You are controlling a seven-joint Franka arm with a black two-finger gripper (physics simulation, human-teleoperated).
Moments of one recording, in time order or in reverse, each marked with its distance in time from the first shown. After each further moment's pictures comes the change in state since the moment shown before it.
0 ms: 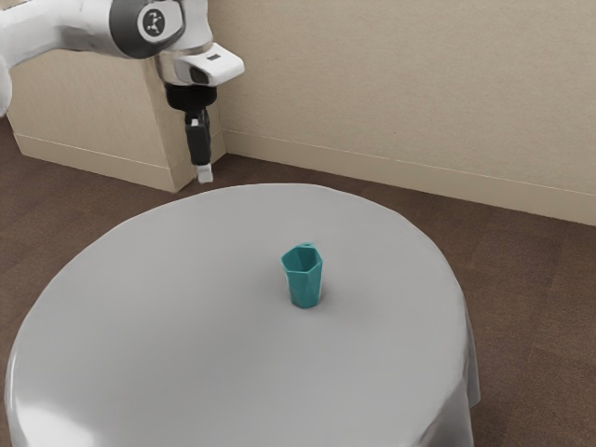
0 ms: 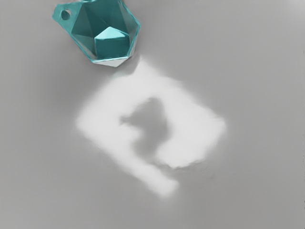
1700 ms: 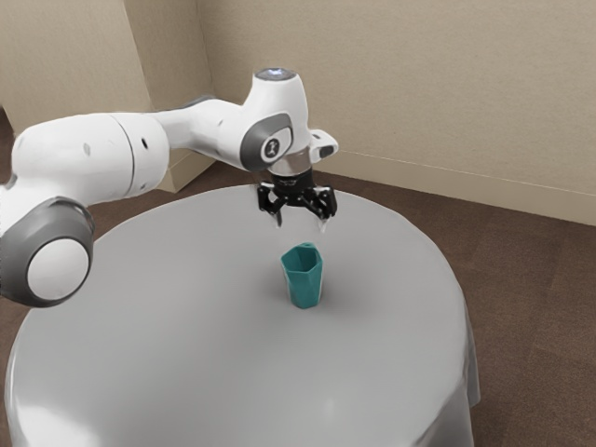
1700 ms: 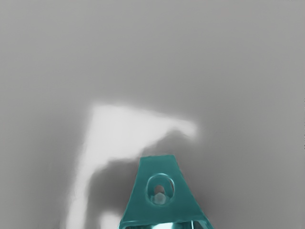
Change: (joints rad) arm -0.113 0.525 0.038 0.197 0.037 0.453 -1.205
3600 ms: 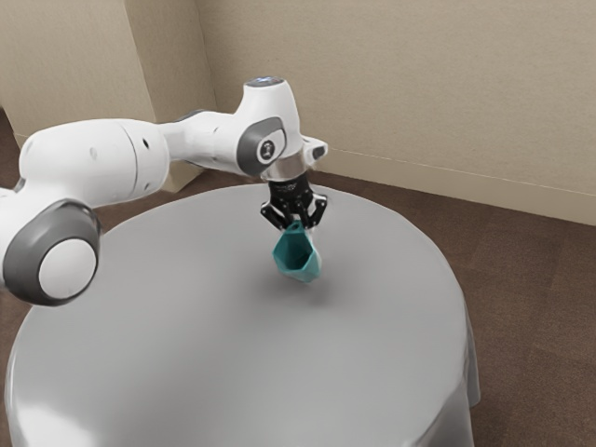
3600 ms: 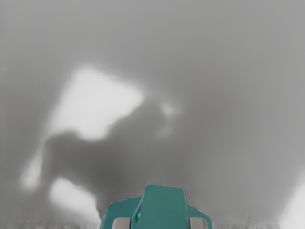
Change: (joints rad) arm 0.035 0.048 0.000 0.028 -0.113 -0.015 -0.145
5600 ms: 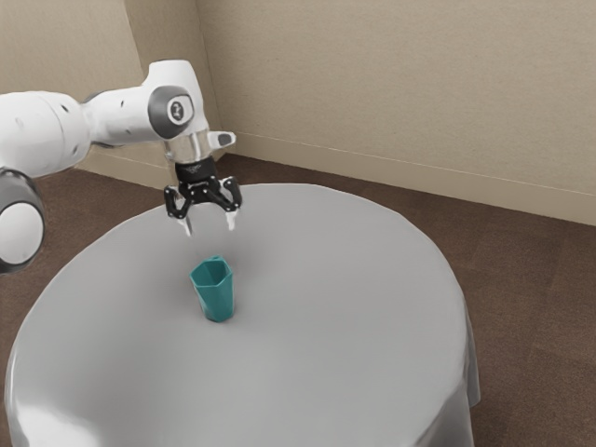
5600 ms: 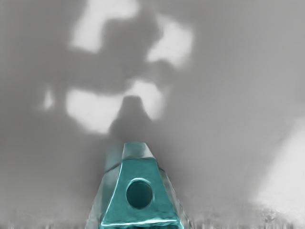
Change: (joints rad) arm 0.246 -0.134 0.014 -0.098 -0.099 -0.299 0.253
